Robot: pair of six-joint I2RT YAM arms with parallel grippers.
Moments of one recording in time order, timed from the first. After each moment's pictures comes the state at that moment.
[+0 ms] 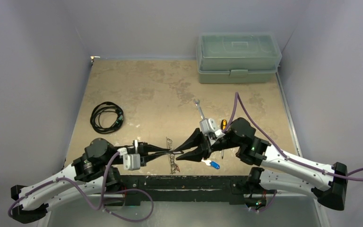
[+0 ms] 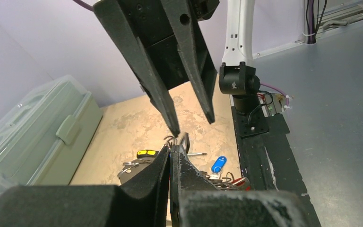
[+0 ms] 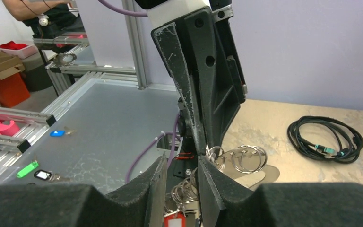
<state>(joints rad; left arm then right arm) -1.11 0.40 0.56 -0.01 0.42 0.31 1.06 0.88 0.73 0.28 -0.71 0.11</state>
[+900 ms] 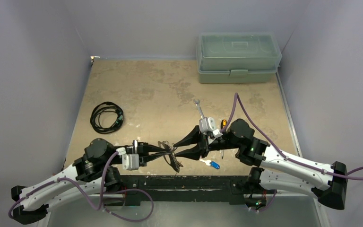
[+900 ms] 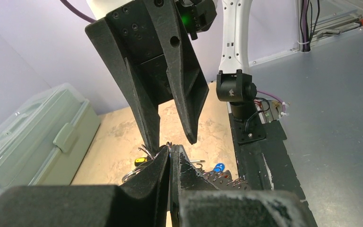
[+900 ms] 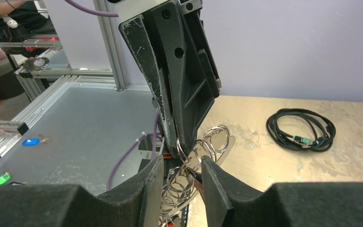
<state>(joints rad) -1.09 0.40 0.54 0.04 0.45 0.29 1.09 0.88 0.71 0.29 -0.59 0.09</state>
